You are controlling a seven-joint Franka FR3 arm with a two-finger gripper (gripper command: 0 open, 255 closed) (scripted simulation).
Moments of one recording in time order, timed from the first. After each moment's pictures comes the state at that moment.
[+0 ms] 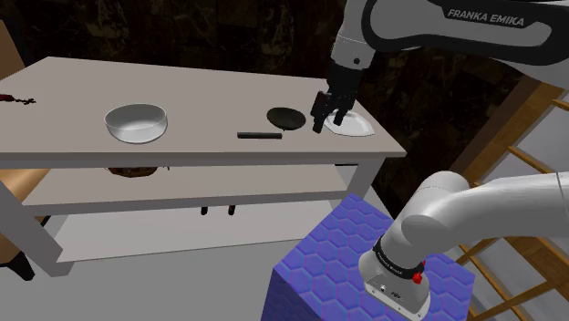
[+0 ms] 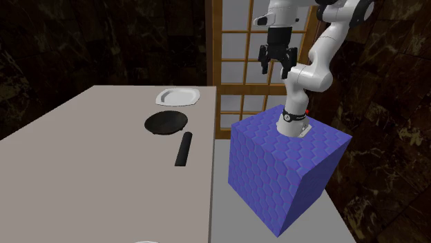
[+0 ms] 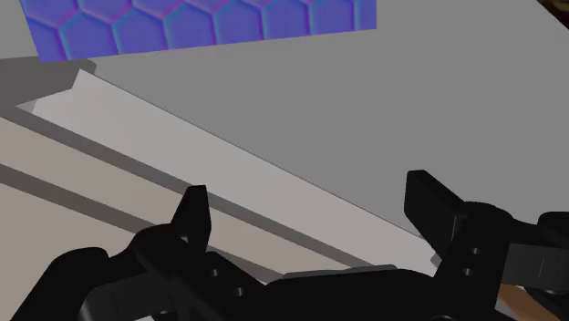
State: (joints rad) arm 0.00 -0.78 0.07 -2.42 0.12 1.65 0.09
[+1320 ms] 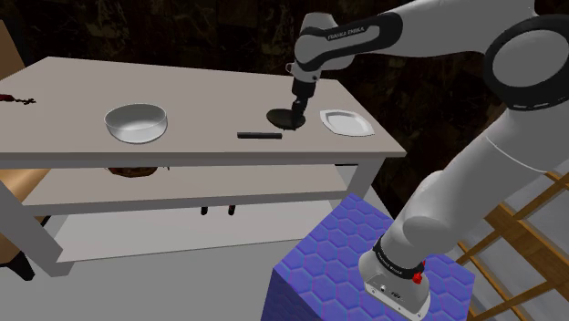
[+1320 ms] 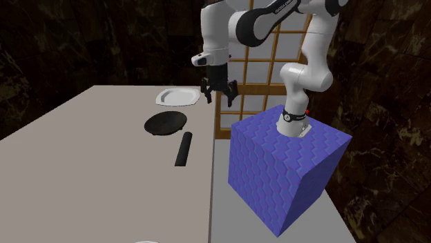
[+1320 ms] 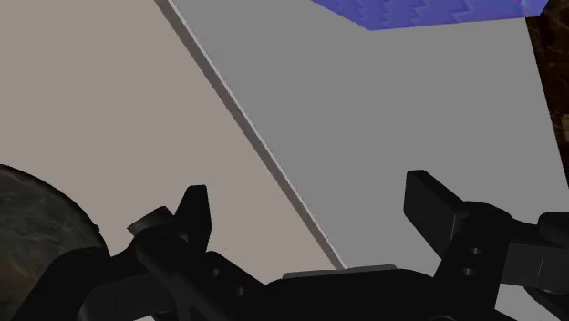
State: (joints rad) arm 0.04 -0.15 -0.17 -2.17 0.04 1.98 -0.60
